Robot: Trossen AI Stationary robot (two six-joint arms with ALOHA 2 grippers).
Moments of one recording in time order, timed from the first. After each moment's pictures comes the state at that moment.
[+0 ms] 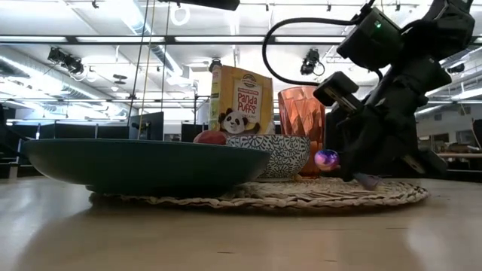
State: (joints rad) left arm -0.65 1.75 1.18 -0.05 -0.88 -0.20; right arm 0.13 1.55 0.52 0.19 -0.11 1.59
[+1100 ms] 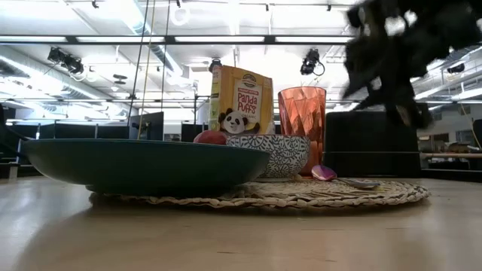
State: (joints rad) left arm -0.61 1.75 1.18 0.08 -0.80 -0.17; right arm 0.26 1.27 0.52 0.06 0.08 1.34
